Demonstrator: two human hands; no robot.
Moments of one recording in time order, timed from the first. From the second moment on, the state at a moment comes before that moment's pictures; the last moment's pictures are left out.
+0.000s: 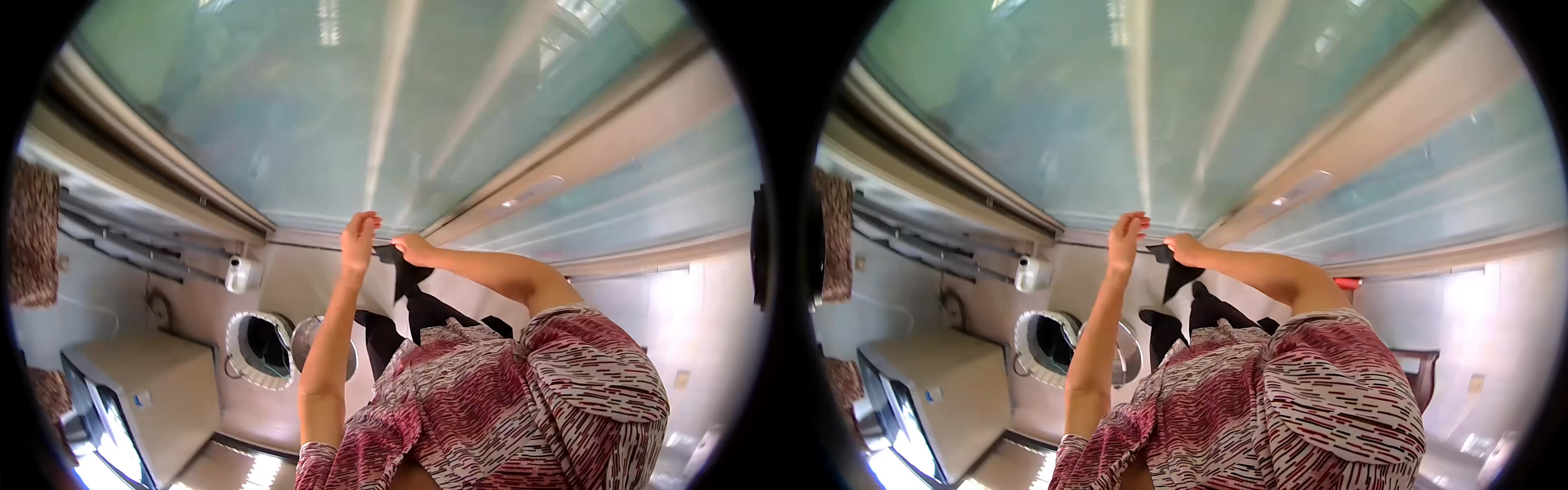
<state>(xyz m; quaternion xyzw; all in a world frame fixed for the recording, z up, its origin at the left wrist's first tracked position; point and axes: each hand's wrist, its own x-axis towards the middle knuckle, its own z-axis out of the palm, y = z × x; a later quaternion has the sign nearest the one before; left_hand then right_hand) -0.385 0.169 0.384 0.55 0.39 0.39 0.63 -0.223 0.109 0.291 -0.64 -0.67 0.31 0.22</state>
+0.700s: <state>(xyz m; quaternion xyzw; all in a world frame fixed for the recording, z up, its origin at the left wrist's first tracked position) -0.200 0.148 0.451 0.96 -0.14 0.22 -0.11 -0.112 0.074 0.322 -0.78 -0.52 0.16 0.29</state>
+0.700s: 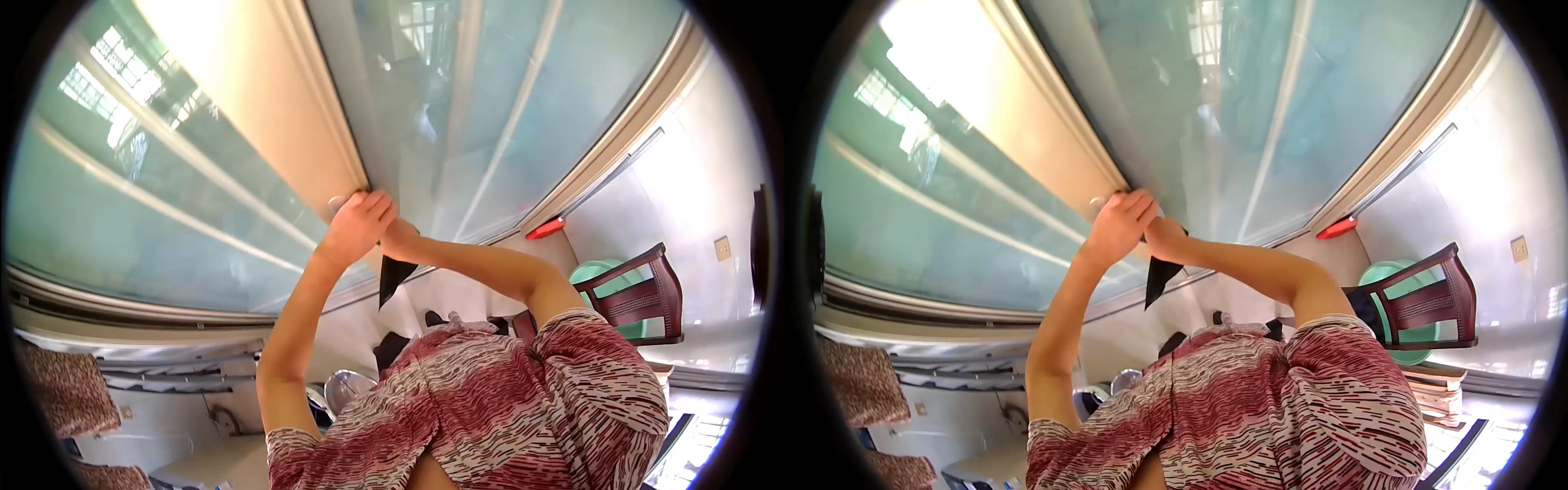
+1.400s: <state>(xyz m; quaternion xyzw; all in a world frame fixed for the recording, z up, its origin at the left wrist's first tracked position) -0.256 0.190 0.462 0.96 -0.11 0.24 -0.10 -0.175 0.135 0.329 -0.76 -0.58 0.17 0.23</state>
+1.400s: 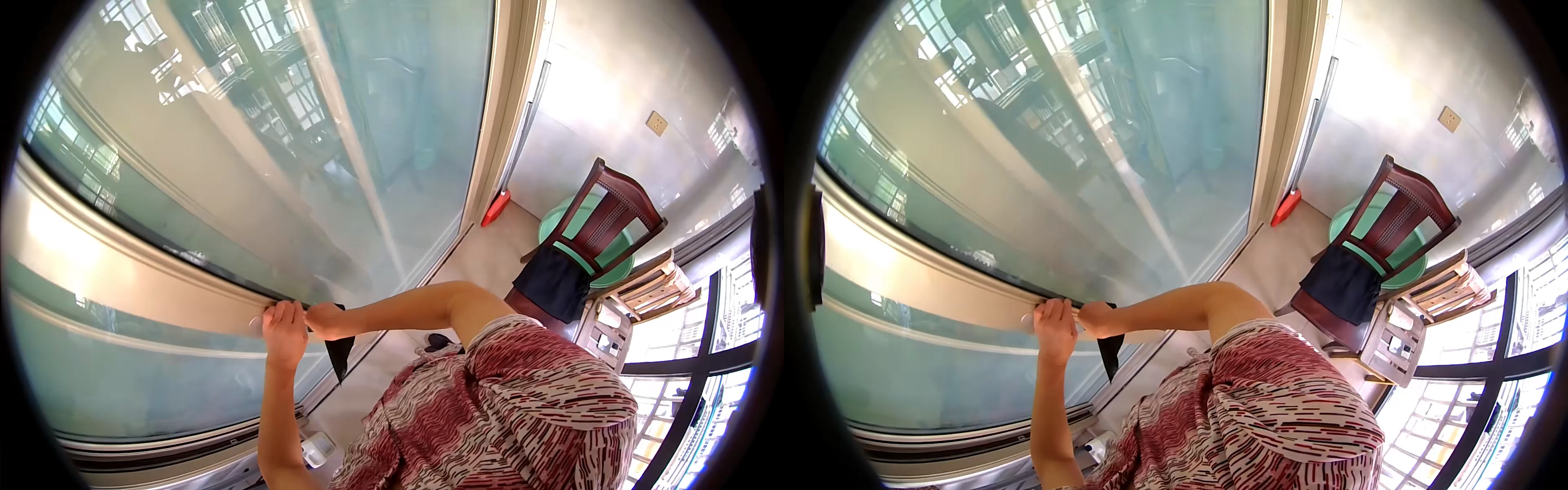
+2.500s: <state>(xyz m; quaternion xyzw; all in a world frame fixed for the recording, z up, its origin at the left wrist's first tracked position) -0.211 0.084 0.415 0.97 -0.07 0.20 0.14 -0.104 -0.123 0.247 -0.24 -0.06 0.67 0.70</state>
